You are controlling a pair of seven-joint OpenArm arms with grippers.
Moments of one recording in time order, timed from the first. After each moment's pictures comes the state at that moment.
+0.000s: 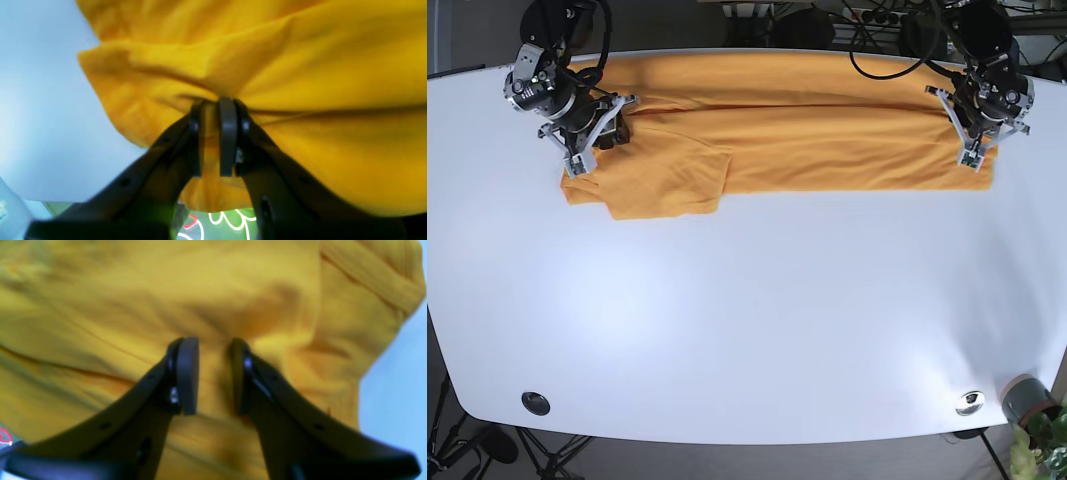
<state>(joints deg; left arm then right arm) 15.5 -8.9 -31.8 100.0 3.2 -40.1 59.5 -16.3 2.4 25.7 101.6 17.7 39.9 -55.7</state>
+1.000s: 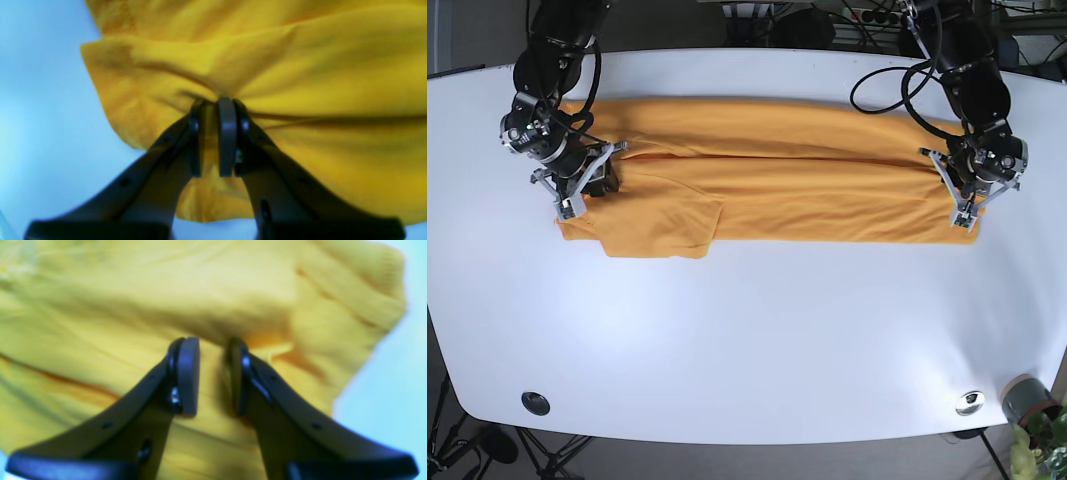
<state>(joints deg) 1.3 -9.9 -26.8 85.7 5.5 -39.5 58.4 -3.5 5.7 25.9 86.5 9.2 40.4 -44.2</state>
